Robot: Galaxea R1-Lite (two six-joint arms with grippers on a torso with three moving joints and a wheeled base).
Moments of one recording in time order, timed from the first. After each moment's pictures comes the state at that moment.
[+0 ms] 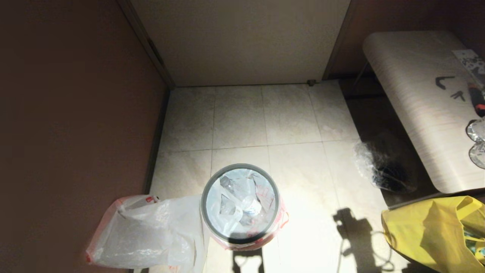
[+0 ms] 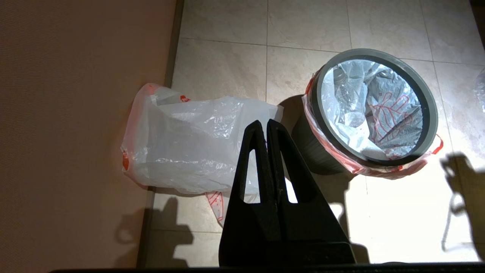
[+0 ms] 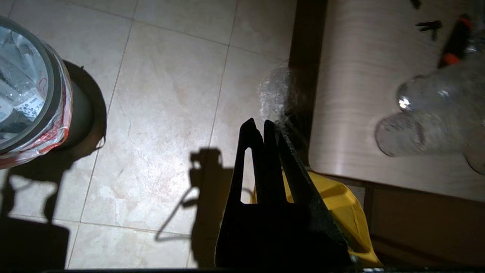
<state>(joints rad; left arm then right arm) 0.01 0.00 -0.02 0.05 0.06 -0.12 0.14 0.88 -0.66 -0.08 -0.12 -0.30</state>
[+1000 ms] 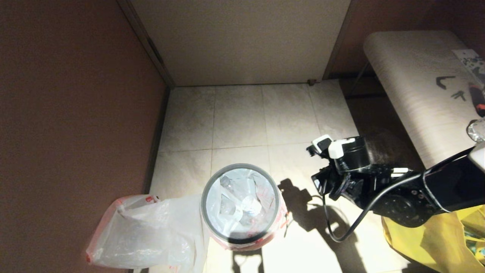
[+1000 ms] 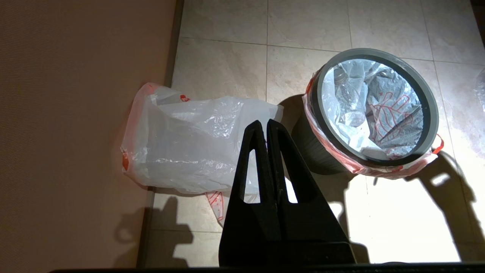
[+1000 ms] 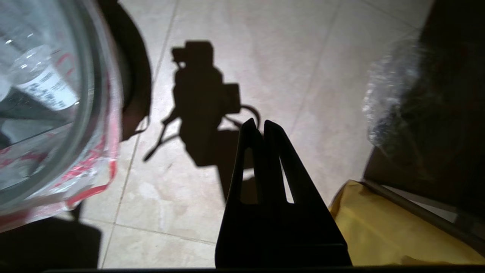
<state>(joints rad) 0.01 0.00 -0.02 0.05 0.06 -0.12 0.55 1.97 -1.01 -0.46 -0.46 -0.17</state>
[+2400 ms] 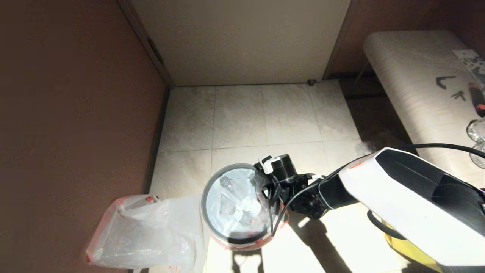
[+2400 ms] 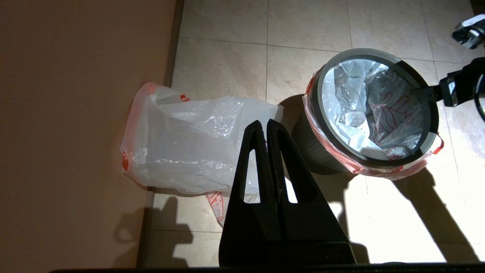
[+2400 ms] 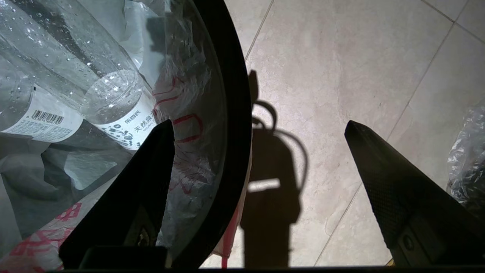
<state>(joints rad) 0.01 0.00 -0.02 0.05 0.06 -0.12 0.68 2.43 -1.53 -0.34 -0.46 -0.15</state>
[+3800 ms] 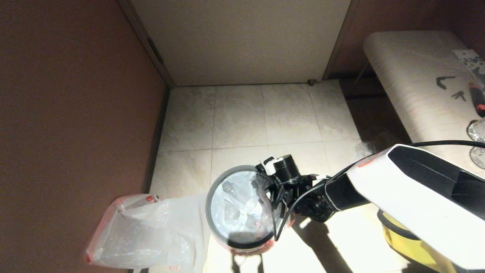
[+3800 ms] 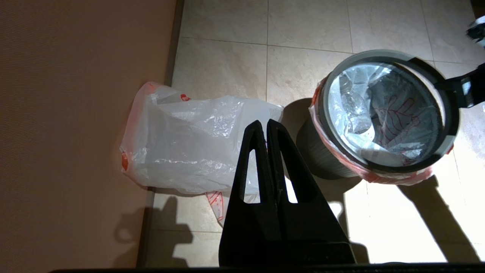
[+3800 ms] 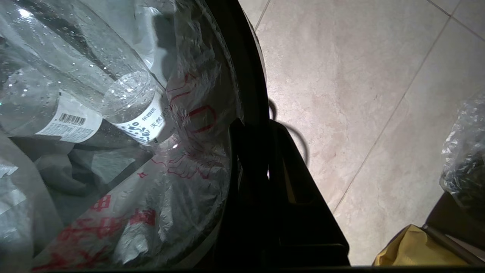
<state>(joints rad) 0.01 0.00 -0.02 0.05 0.06 -0.12 0.69 2.36 -1.44 -0.33 -0.46 -0.15</state>
